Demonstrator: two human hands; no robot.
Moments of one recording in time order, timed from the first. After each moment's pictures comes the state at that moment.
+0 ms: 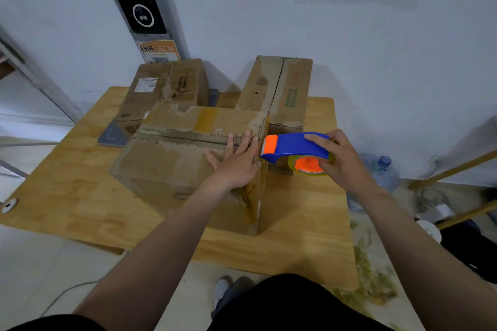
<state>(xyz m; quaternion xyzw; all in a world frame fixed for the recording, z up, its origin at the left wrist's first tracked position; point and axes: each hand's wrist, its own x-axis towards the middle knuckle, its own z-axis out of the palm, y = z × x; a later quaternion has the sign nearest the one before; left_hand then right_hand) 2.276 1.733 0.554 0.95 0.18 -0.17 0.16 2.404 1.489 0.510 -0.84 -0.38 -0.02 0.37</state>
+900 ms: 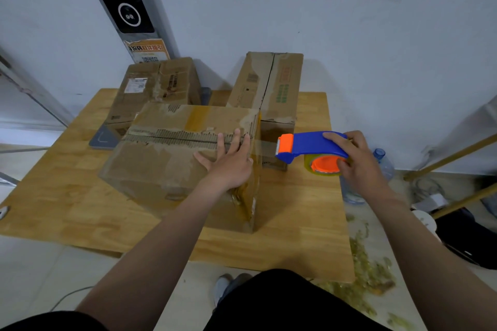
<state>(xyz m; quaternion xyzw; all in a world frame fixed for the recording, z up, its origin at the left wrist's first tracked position) 2.279 1.723 0.550 0.95 0.22 -0.18 0.15 2.400 1.444 0.498 -0.87 -0.32 -0.04 0.38</state>
